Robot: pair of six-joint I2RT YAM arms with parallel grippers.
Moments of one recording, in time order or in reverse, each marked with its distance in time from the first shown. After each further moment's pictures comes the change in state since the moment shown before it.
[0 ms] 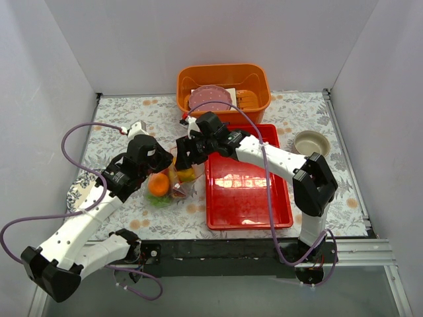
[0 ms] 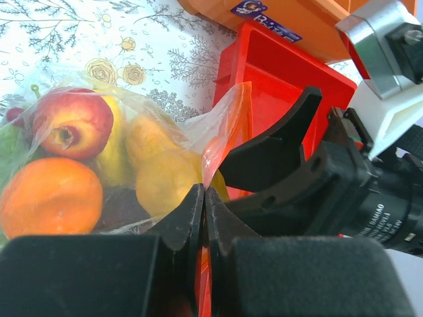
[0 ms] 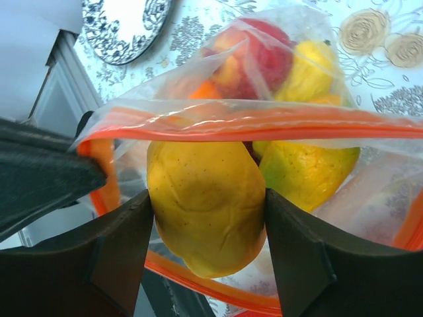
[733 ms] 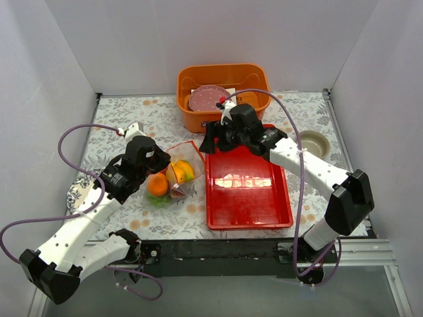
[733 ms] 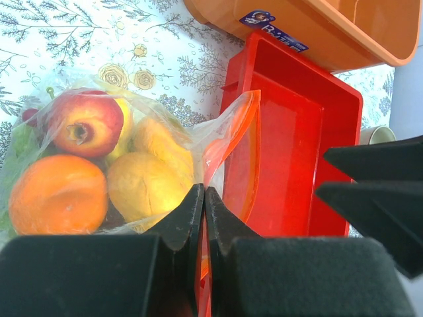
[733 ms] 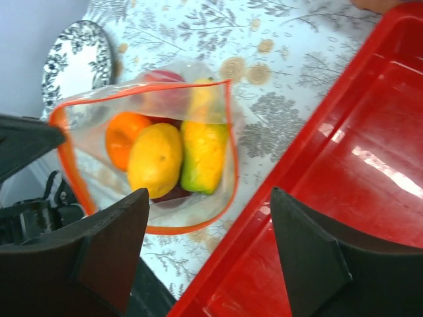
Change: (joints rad) left arm 0.000 -0.023 0.000 -0.023 -0.043 -0.008; right arm -0.118 -0.303 -0.181 -0.001 0.212 0.008
